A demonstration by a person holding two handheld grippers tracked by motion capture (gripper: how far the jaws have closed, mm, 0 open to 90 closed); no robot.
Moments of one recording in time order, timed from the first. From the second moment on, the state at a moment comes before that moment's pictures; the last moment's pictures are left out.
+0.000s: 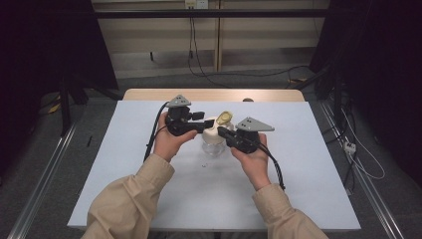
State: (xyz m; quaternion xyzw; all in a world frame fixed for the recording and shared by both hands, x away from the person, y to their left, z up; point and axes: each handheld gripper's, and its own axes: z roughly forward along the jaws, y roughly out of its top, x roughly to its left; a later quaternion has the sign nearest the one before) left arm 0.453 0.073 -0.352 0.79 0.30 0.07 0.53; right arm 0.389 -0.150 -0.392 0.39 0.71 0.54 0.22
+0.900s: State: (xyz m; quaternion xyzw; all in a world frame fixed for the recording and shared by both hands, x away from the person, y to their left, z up) left arm 0.431 0.115 -0.367 0.79 0.30 0.08 0.53; right arm 0.364 -0.166 -0.396 0.41 0.70 0.55 0.20
